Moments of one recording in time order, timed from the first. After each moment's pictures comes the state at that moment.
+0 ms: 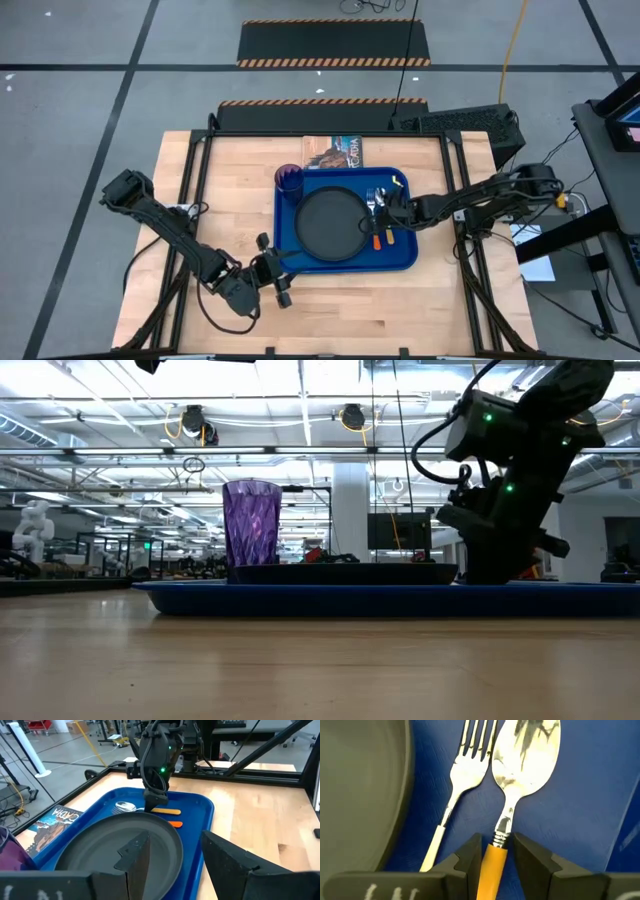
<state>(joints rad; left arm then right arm) -0.67 1.57 1.01 0.03 -0.99 -0.39 0.05 1.43 0.56 -0.39 0.36 1.14</state>
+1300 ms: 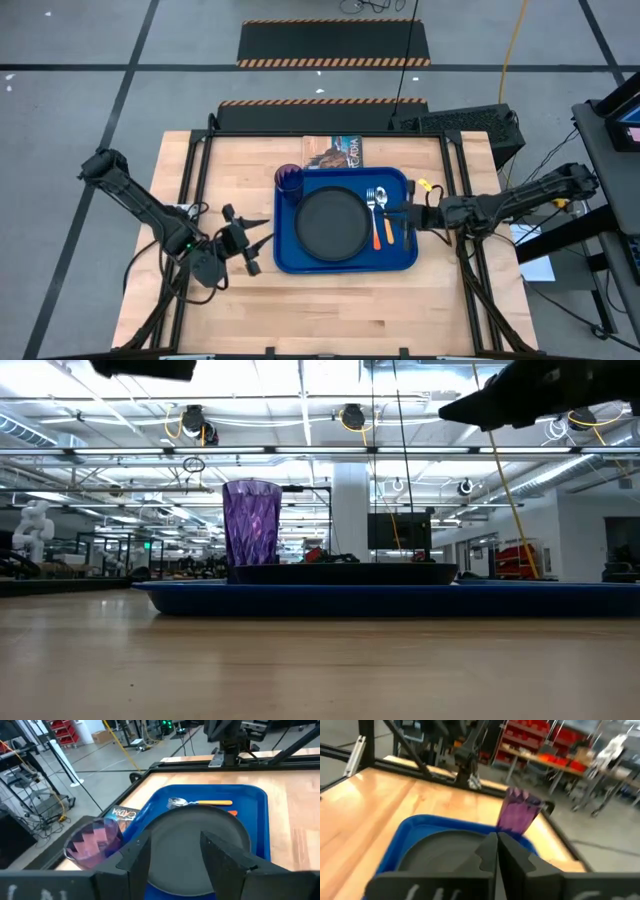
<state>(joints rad) -0.69 1.18 0.80 -0.26 -1.10 -0.37 0.25 0.81 0.35 0.30 0.36 -0.21</state>
